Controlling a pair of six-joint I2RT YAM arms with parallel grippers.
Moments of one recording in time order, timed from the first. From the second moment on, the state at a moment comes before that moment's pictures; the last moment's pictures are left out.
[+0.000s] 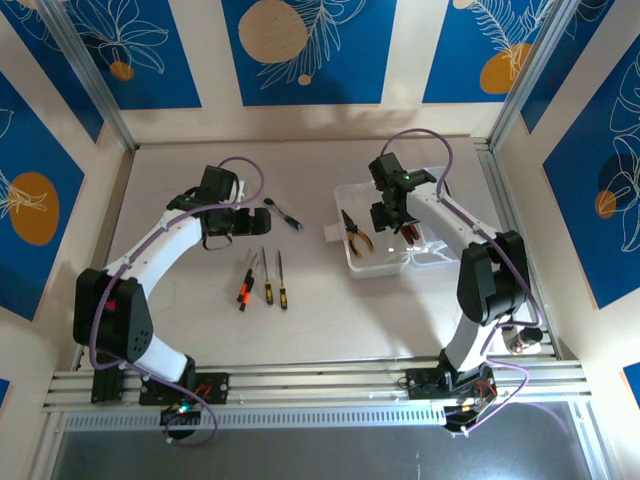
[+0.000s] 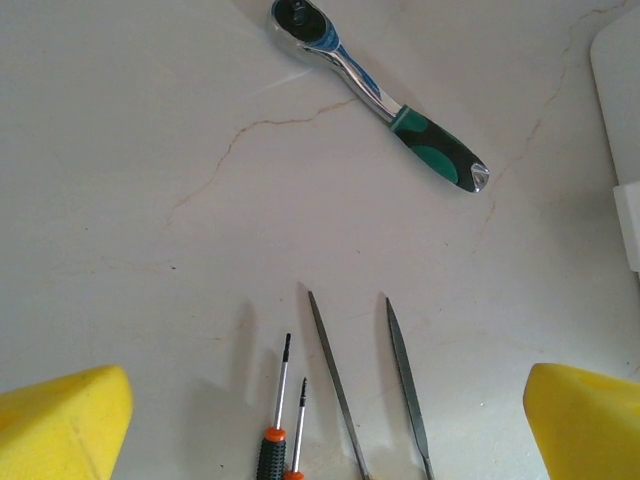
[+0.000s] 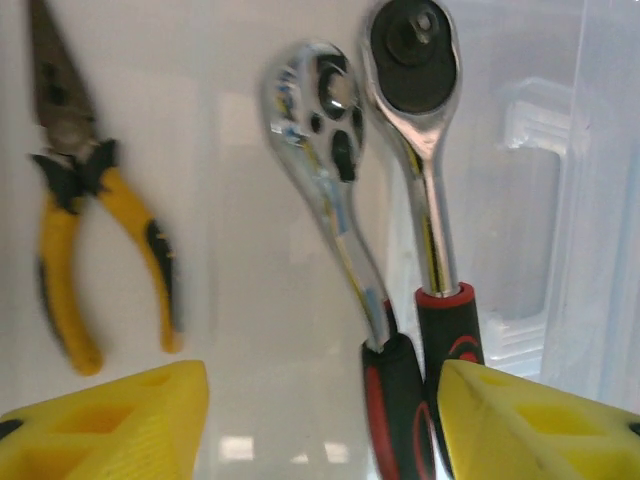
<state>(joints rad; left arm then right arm) -0.30 1.53 1.19 -0.67 0.11 -0.28 0.40 1.73 1.43 -0.94 0.24 0.15</state>
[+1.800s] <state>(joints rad) -0.36 1.71 0.98 -0.65 0.01 -0.30 0.46 1.59 1.38 -0.89 0.00 0.12</state>
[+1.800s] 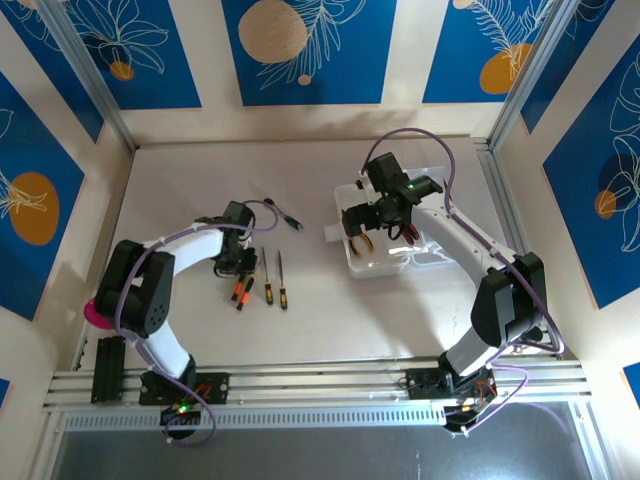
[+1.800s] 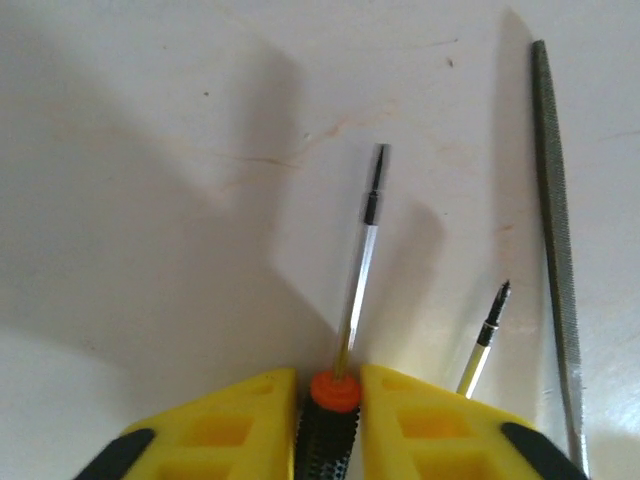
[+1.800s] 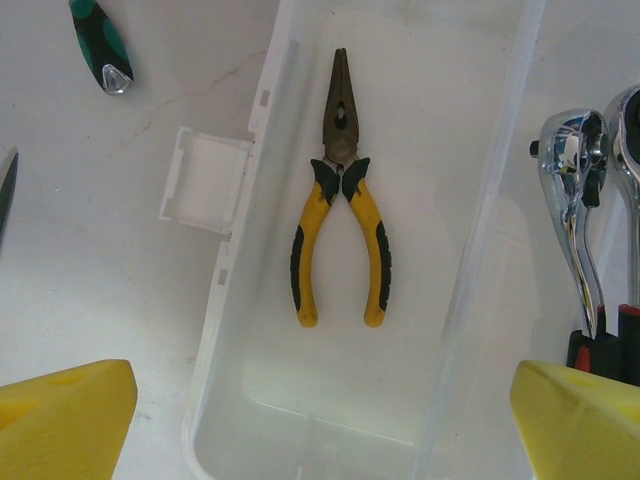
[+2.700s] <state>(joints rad) -0.39 1.41 1.26 -0.55 0.41 -0.39 0.49 1.36 1.14 -0.57 -0.41 0.19</state>
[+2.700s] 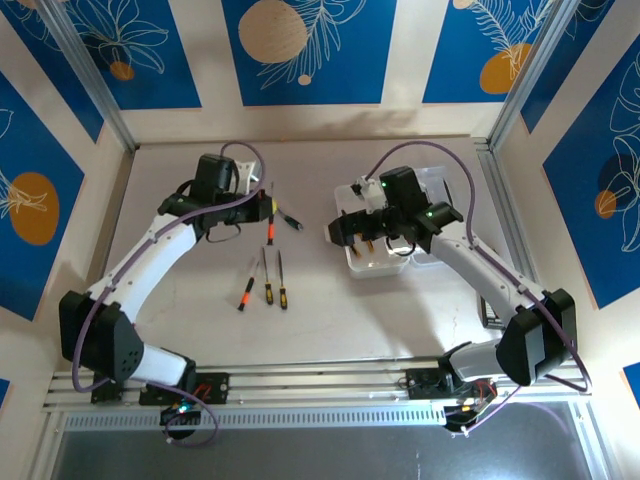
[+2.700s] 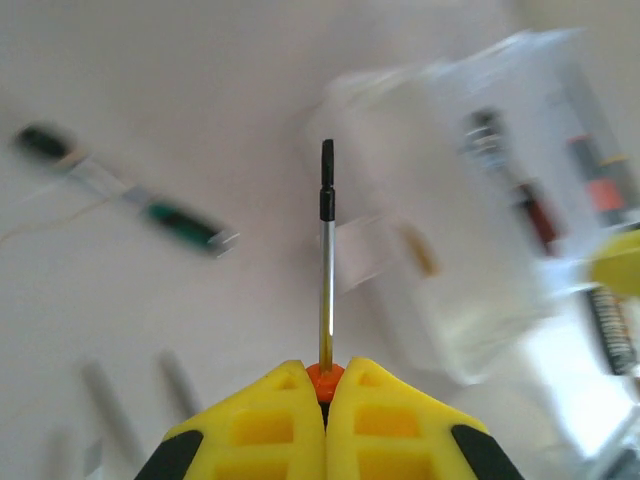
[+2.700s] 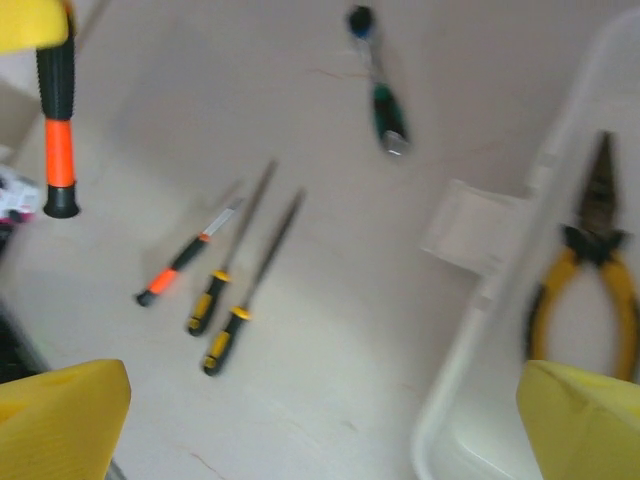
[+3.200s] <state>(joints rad) -0.51 1.40 1.22 -0.24 0.58 -0.61 0.58 1.35 1.00 -0.19 -0.58 0.33</state>
